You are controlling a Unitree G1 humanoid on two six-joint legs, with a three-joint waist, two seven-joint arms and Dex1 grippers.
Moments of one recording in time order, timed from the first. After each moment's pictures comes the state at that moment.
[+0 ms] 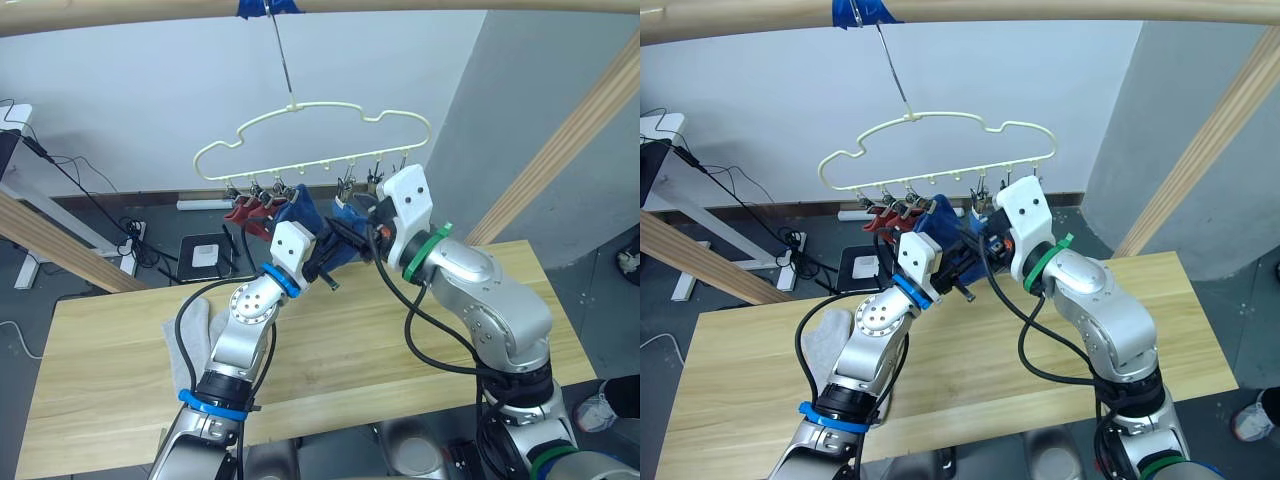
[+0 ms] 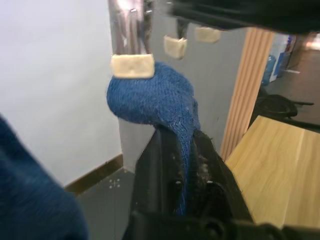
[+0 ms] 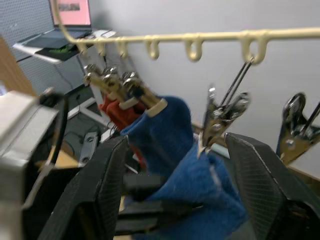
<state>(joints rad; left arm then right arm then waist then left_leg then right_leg) -0.37 0.20 -0.14 0.11 -0.06 -0.13 -0.51 -0.55 -0.20 0.18 -0.55 0.32 0.93 0.31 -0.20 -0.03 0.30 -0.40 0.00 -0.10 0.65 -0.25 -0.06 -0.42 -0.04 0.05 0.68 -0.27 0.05</state>
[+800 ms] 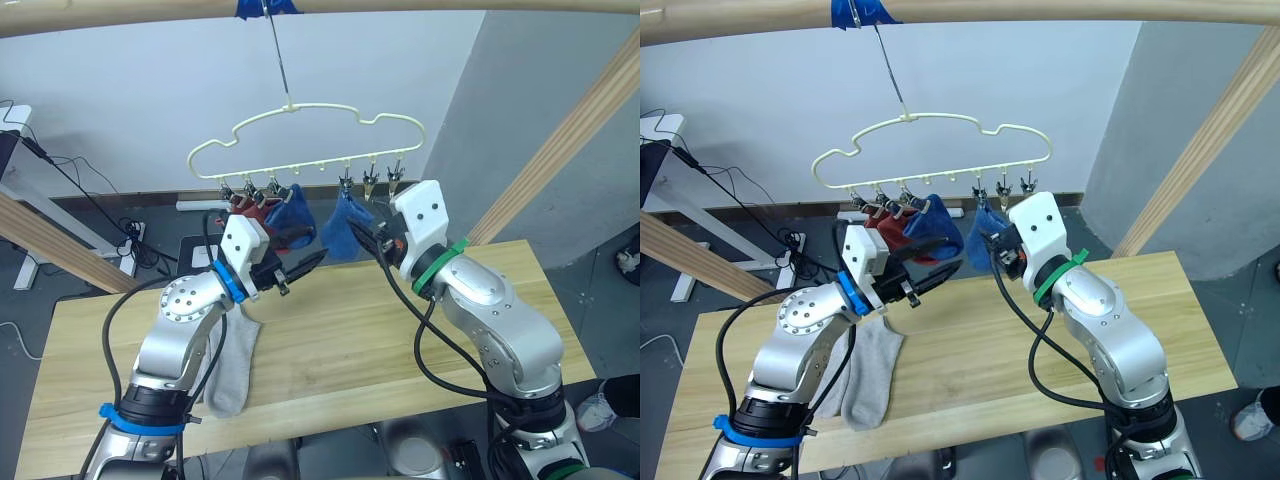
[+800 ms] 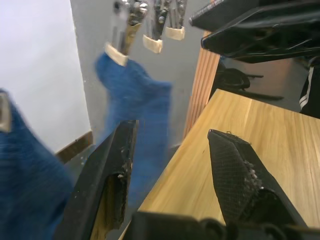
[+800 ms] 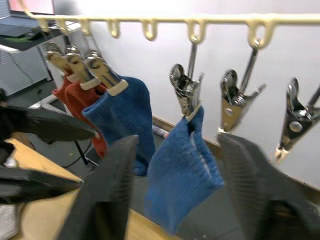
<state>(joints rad) -0.30 0.49 -0.03 -0.17 -0.31 0.15 -0.77 -0.46 -0.21 0.20 -0.60 0.20 0.88 0.19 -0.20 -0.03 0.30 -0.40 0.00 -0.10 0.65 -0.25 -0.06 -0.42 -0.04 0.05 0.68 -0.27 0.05</state>
